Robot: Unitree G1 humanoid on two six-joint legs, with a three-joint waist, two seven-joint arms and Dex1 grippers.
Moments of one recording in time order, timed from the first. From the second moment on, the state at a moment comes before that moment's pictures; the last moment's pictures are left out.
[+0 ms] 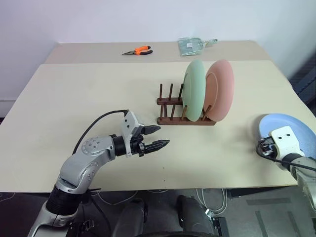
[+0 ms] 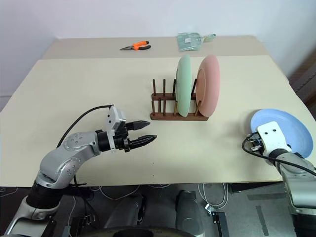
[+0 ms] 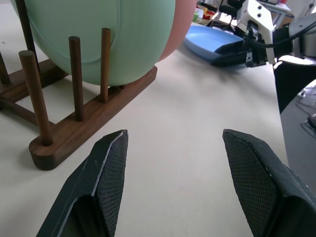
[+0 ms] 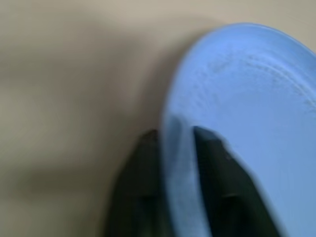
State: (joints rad) left arm -0.25 0.49 -0.15 -0.39 -0.54 0.60 -0.75; right arm 0.08 -0.75 -0.31 -0.14 0.14 0.56 0.37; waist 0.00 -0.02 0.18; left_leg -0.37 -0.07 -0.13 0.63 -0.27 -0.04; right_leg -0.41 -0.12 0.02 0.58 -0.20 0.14
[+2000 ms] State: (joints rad) left arm -0.17 0.52 -0.04 -0.32 -0.46 0.52 -0.72; right arm -0.74 -0.12 -0.17 -0.31 1.52 0.65 -0.50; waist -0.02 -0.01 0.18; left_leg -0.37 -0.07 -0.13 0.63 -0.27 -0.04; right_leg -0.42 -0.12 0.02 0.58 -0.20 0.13
